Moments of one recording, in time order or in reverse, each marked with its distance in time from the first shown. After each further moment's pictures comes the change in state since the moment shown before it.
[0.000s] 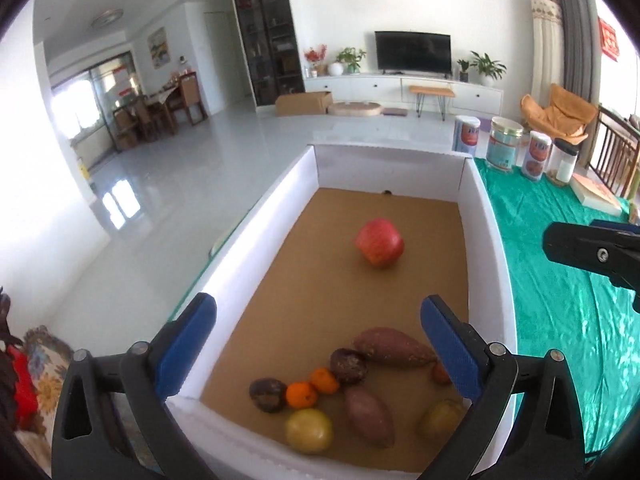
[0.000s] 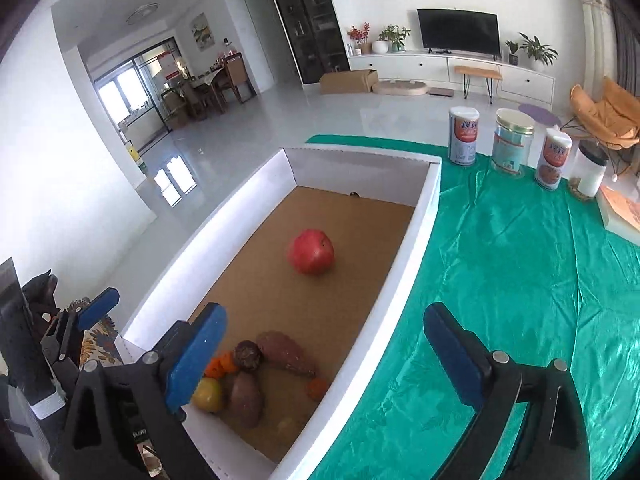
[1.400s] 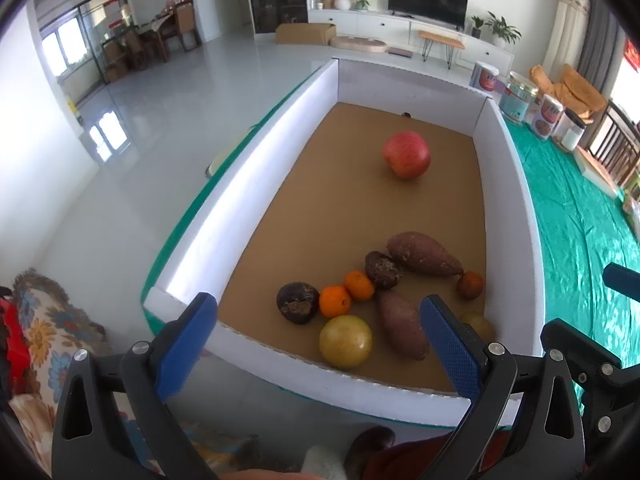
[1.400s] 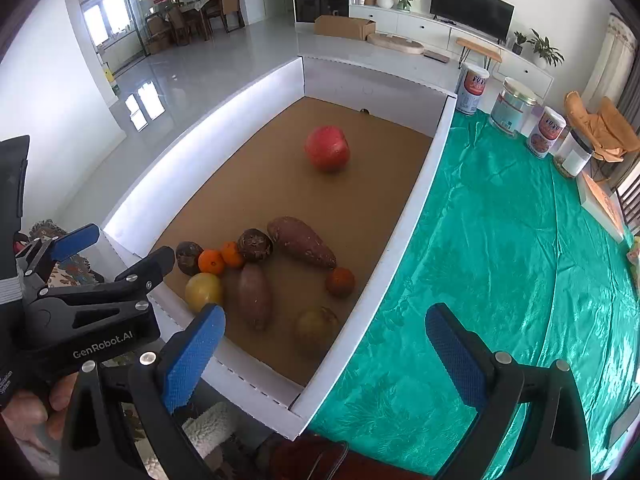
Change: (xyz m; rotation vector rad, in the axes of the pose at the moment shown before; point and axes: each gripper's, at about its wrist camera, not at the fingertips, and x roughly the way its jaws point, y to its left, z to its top) left arm 0.004 0.057 -0.038 -0.062 0.255 -0.057; right arm 0.010 0.074 -0.063 -0.153 0.200 -0.167
